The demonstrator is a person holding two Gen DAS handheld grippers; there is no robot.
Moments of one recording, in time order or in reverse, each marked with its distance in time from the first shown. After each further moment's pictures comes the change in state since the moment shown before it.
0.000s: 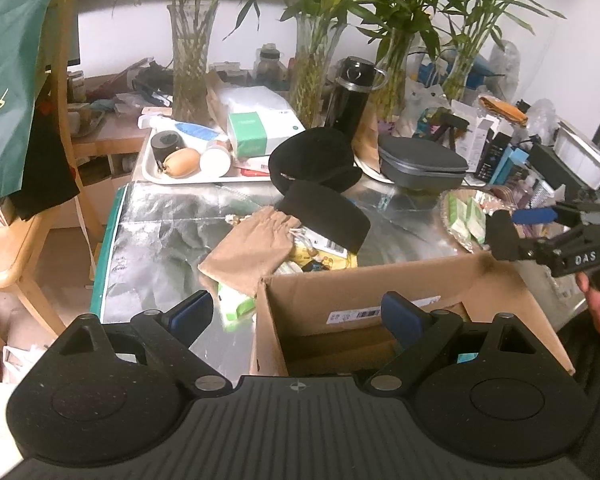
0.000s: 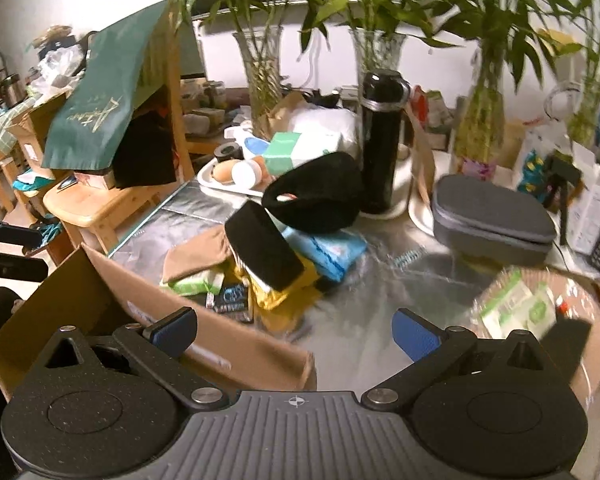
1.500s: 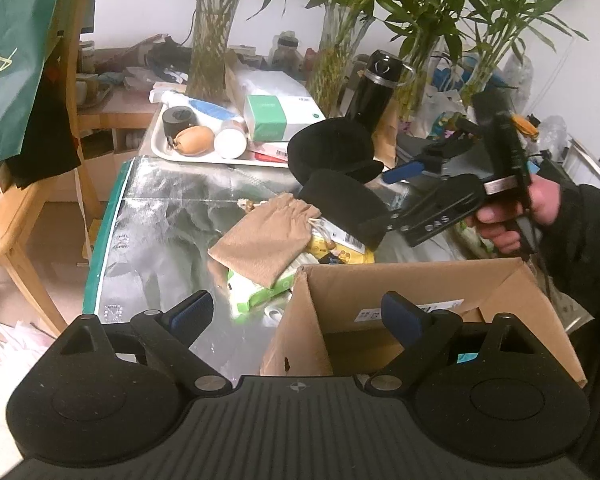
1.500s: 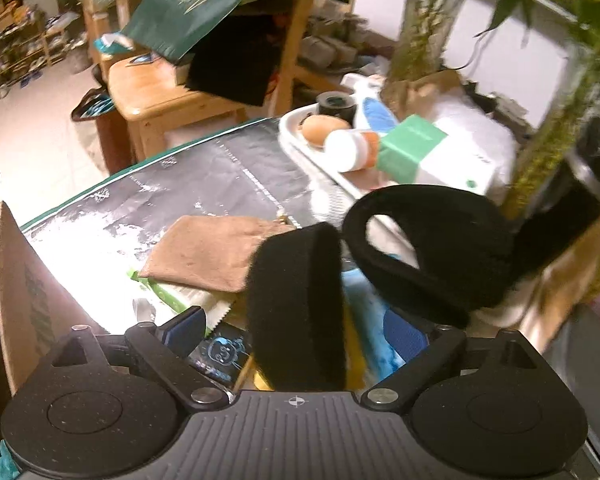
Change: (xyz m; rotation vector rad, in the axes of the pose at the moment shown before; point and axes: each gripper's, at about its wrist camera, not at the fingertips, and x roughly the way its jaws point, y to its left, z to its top) left arm 0.021 0.032 -0.006 -0.087 0.024 -0.030; right arm 0.183 0.040 0.070 -0.472 0.197 0.209
